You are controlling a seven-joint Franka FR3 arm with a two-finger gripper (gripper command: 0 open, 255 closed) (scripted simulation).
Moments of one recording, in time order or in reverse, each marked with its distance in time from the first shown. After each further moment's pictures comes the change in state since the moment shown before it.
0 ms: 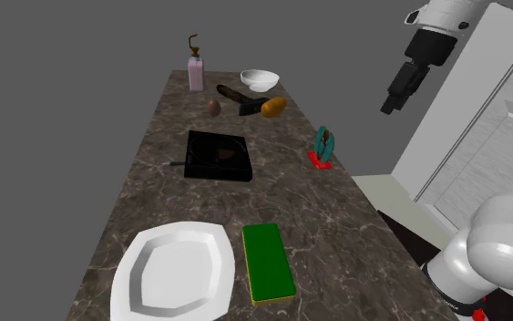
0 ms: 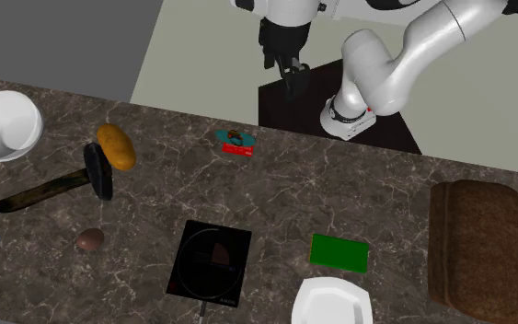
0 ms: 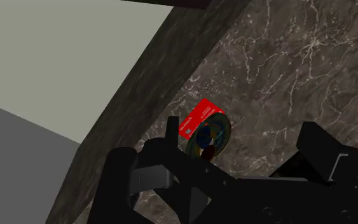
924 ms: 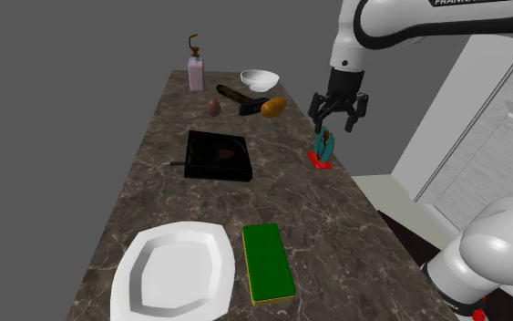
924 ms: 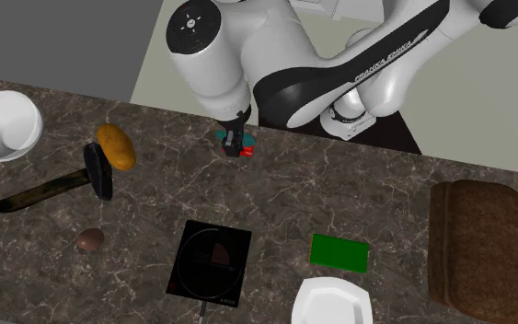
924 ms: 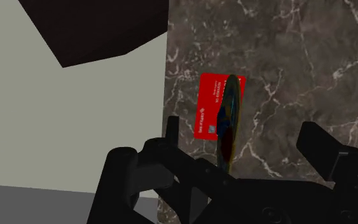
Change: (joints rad) arm -0.143 0.413 0.258 0.097 0.007 0.151 0.629
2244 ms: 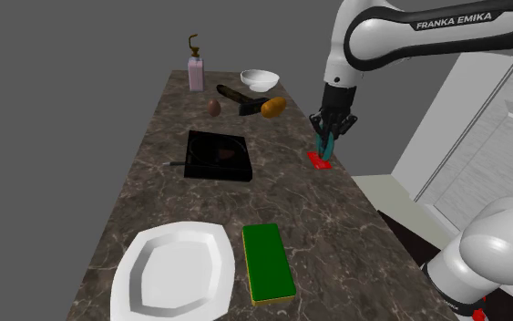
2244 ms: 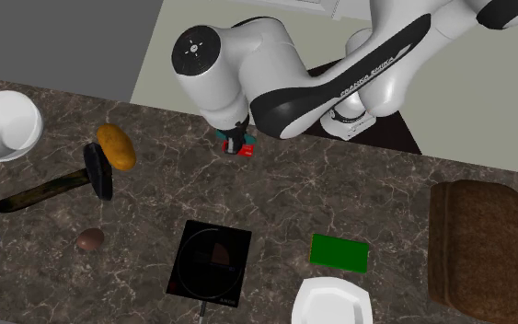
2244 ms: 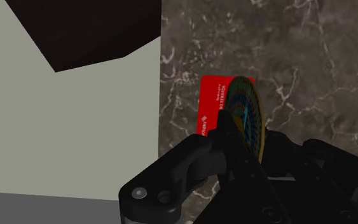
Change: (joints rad) arm -0.003 0.022 0.012 -0.075 0.001 0.090 0.023
